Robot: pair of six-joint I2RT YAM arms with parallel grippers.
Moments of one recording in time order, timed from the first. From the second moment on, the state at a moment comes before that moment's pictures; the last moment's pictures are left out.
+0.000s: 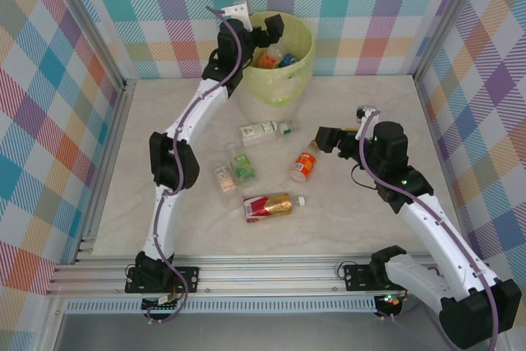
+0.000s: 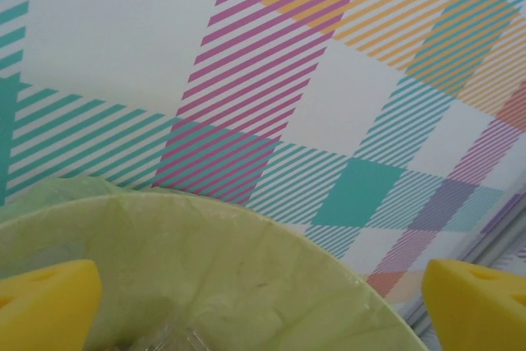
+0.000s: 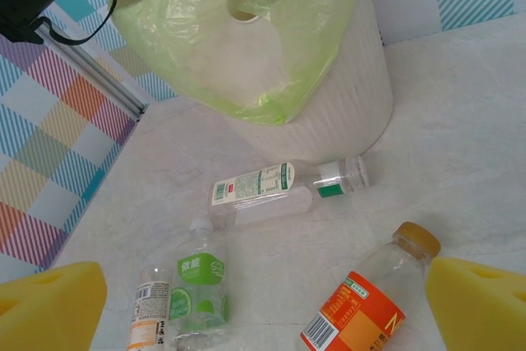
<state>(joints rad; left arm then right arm) -0.40 2.34 2.41 -0.02 0.01 -0.42 0.35 0.92 0.83 -0.25 -0.19 0.46</state>
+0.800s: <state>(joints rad) -0.29 1.73 1.74 -0.13 0.21 -0.62 0.37 1.15 0.71 -0.32 -0.08 0.70</state>
